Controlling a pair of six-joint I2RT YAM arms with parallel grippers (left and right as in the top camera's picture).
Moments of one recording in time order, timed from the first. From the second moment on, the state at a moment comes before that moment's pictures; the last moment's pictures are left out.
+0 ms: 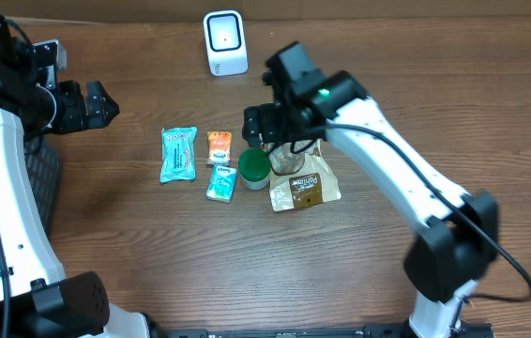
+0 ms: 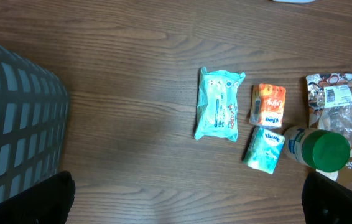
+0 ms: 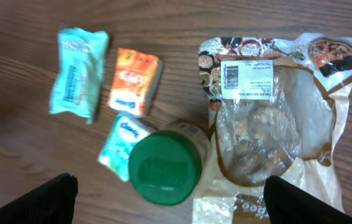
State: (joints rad) left arm 0.30 1.70 1.98 -1.47 0.17 0.09; right arm 0.58 1.98 1.81 -1.00 -0.15 0.38
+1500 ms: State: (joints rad) left arm 0.30 1.70 1.98 -1.47 0.17 0.09; right arm 0.71 2.15 1.84 -1.14 -0.20 -0.91
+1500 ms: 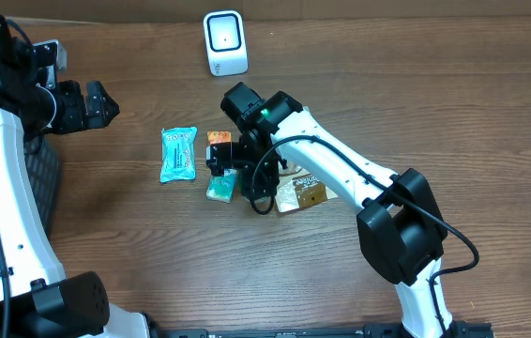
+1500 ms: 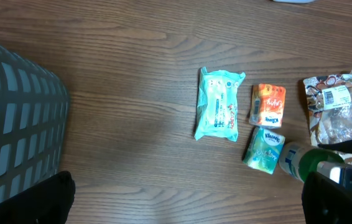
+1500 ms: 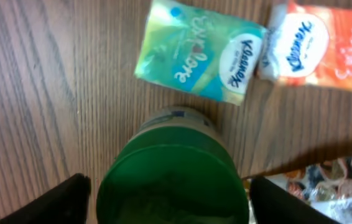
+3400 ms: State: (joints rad) left arm 0.30 1.70 1.98 -1.47 0.17 0.09; right arm 0.68 2.09 1.72 -1.02 -0.13 0.57
